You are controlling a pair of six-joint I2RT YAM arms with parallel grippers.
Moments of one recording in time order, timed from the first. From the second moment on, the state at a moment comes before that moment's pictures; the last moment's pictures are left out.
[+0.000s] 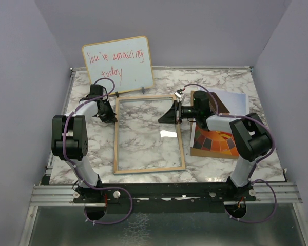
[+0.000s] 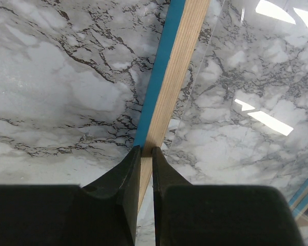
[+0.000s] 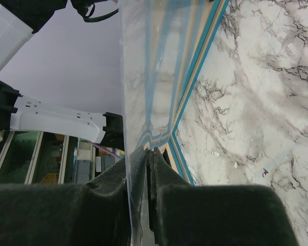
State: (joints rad) left arm -0.01 1.79 1.14 -0.49 0.22 -0.44; right arm 0.43 1.81 0.90 0.61 -1.02 0.98
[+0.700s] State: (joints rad) left arm -0.01 1.80 1.15 -0.49 0.23 -0.44; right arm 0.43 1.84 0.92 0.54 -1.01 0.94
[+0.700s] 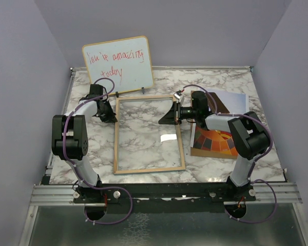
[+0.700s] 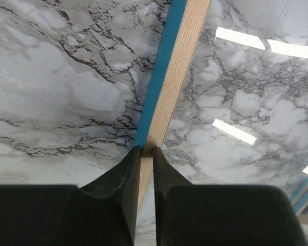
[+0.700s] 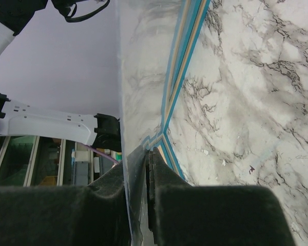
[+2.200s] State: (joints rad) left arm -0.02 1.81 1.16 -0.49 0.20 -0.42; right arm 0.43 1.84 0.86 0.61 -0.98 1.06
